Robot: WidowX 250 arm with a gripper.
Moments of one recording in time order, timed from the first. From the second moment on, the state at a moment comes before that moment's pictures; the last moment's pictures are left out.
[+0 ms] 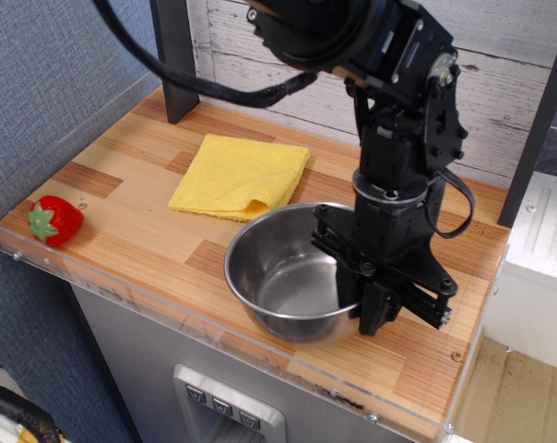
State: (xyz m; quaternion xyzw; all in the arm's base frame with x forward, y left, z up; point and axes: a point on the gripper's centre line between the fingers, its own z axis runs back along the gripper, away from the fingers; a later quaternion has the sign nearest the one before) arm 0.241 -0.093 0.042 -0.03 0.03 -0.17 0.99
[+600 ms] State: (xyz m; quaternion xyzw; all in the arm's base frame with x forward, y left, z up) arm 0.243 -0.076 0.118 -0.04 -0.03 -0.14 0.99
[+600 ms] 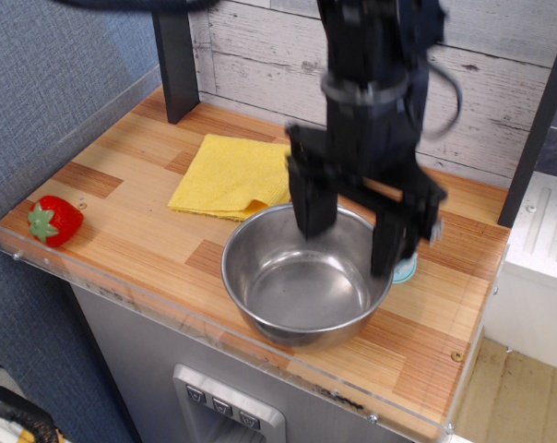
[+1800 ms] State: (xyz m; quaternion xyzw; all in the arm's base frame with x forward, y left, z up) arm 0.223 0.088 0.182 -0.03 -0.04 -0.03 1.00
